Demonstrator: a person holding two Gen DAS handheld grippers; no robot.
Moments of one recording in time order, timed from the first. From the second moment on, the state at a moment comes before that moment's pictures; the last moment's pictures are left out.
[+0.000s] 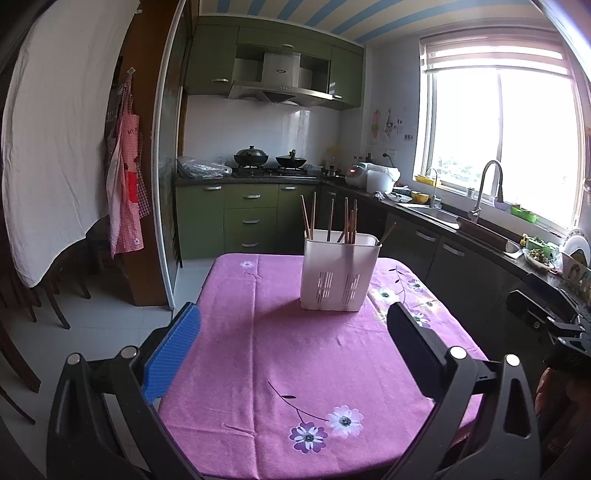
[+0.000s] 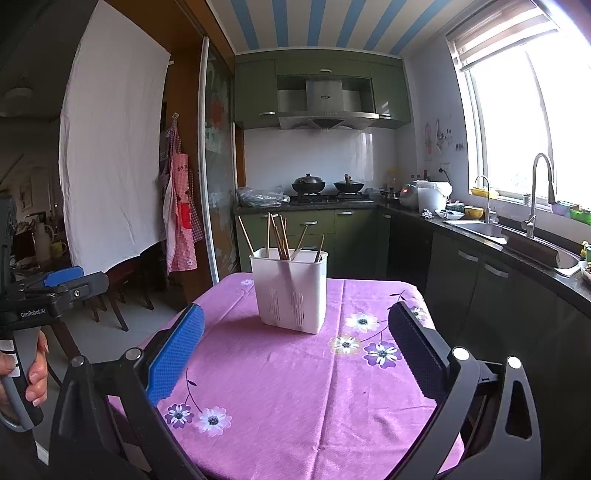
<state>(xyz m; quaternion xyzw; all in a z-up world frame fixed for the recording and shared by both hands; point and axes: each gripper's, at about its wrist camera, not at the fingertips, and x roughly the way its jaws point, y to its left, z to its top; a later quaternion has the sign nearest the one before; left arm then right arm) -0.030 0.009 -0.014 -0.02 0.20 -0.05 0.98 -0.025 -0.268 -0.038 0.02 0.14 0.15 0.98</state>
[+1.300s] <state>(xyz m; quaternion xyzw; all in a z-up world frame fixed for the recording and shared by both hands) -0.029 0.004 -0.016 -0.02 0.20 -0.05 0.98 -0.018 -0.269 -0.046 0.02 0.15 0.15 0.98</state>
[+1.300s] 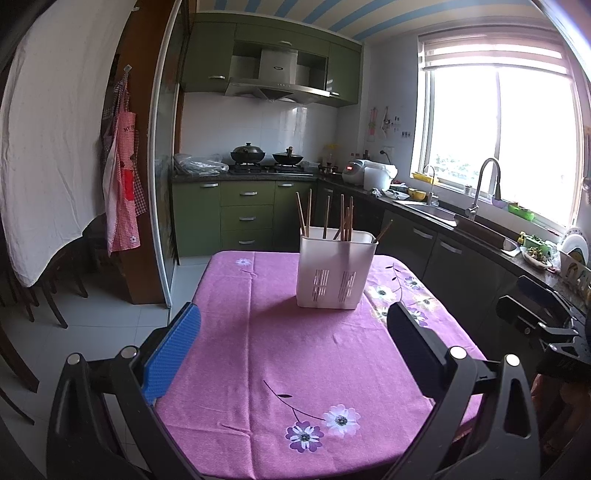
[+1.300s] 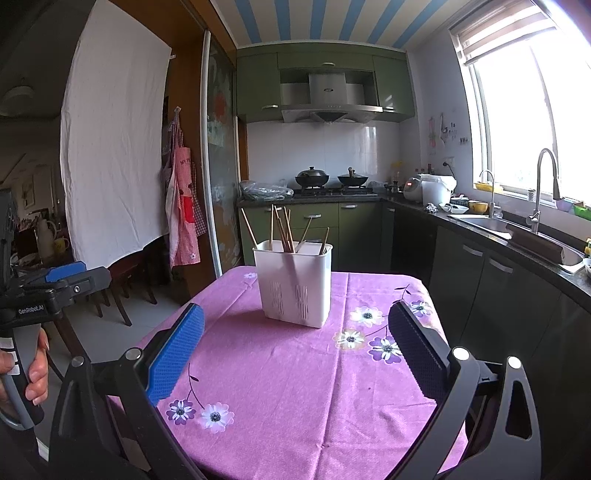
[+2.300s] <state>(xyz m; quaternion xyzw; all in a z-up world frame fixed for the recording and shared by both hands) -0.029 0.006 -0.015 -0.03 0.20 -0.07 0.98 -0.017 -0.270 -0.048 0.02 0.15 0.16 0.98</state>
